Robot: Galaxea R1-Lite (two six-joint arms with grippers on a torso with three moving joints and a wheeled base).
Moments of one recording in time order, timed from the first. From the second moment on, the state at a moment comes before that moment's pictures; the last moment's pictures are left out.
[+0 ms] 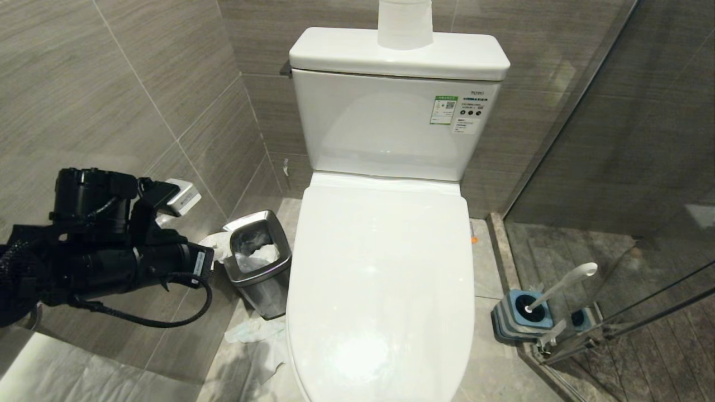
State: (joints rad) left arm -0.17 1.57 -0.84 -0.15 -0.11 0.16; right arm 0.01 0.00 0.00 0.00 -0.02 0.05
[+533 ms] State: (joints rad) left arm -0.16 1.59 -0.80 -0.15 -0.15 0.11; right arm 0.01 0.00 0.00 0.00 -0.02 0.05
